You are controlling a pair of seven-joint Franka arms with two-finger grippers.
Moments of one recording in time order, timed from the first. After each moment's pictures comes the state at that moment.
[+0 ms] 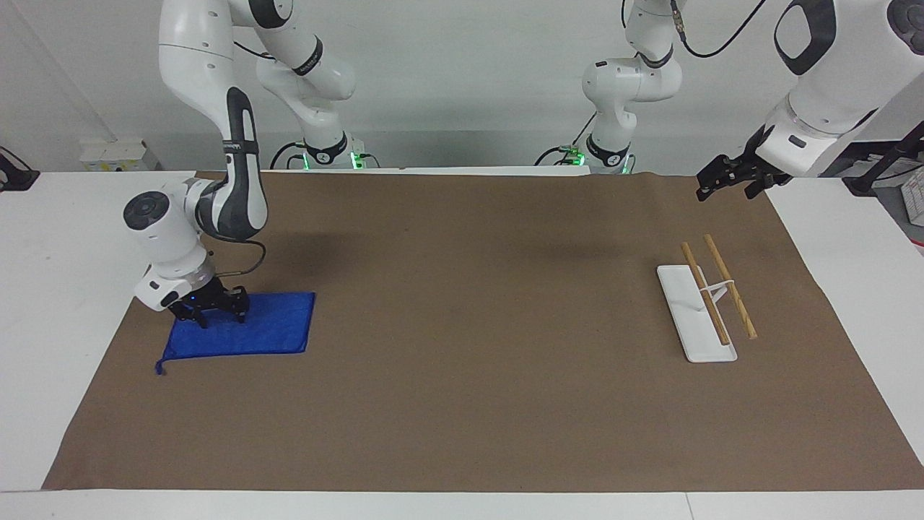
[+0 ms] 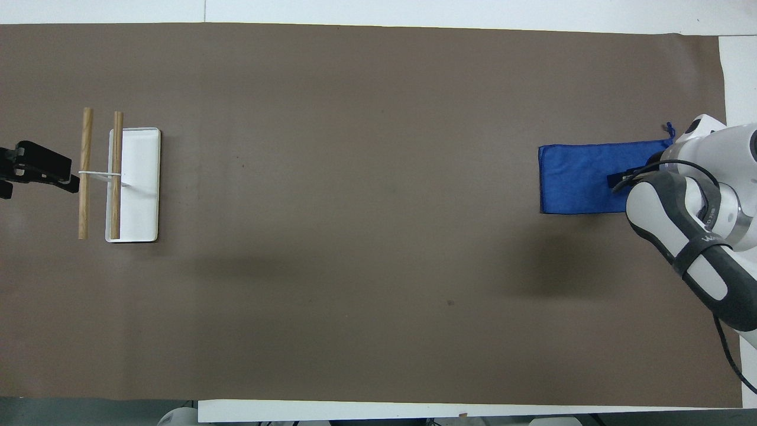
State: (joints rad) left arm -0.06 -0.01 -0.02 -1.60 -0.05 1.42 -0.06; right arm -0.20 0.29 -0.03 -2.11 -0.04 2.48 -0.37
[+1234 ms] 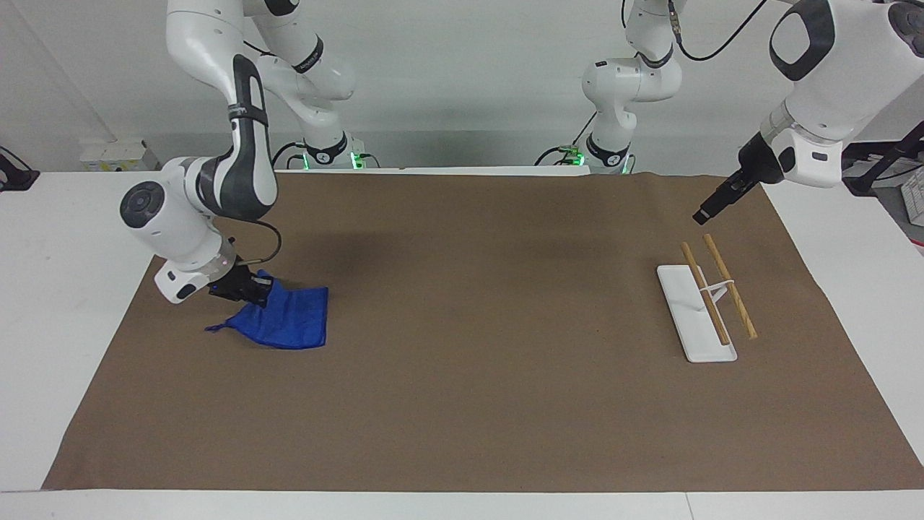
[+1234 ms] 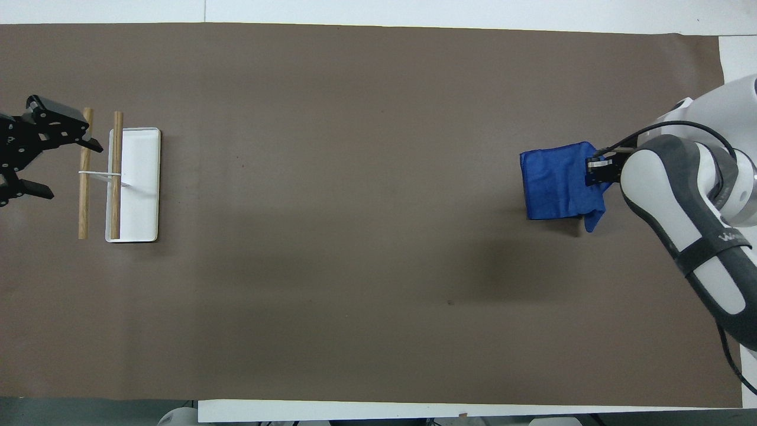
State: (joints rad) left arm -0.07 -0.02 -0.02 -1.67 -0.20 1.59 -0.82; right arm -0.21 0.19 0.18 -1.96 0.10 2.02 0.04
